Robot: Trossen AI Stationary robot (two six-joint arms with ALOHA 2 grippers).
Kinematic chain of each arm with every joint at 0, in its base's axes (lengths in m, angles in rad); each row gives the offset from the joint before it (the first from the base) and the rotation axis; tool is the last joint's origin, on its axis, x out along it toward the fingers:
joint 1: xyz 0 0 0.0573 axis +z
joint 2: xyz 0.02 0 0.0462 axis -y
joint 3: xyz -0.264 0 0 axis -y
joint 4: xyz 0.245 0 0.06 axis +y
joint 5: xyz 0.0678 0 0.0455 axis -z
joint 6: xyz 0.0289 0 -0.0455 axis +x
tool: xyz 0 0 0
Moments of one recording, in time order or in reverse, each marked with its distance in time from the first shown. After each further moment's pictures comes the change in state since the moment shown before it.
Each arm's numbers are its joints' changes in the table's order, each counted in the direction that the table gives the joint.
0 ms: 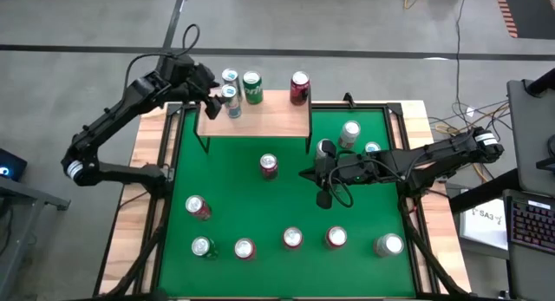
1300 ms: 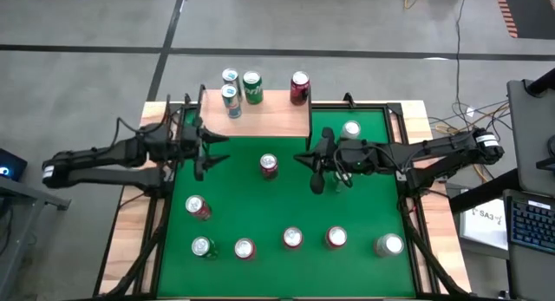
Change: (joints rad) left arm -0.657 0.544 -0.660 -0.642 -0.132 -0.290; right arm -0.098 0.000 0.000 -0.169 0.000 0.074
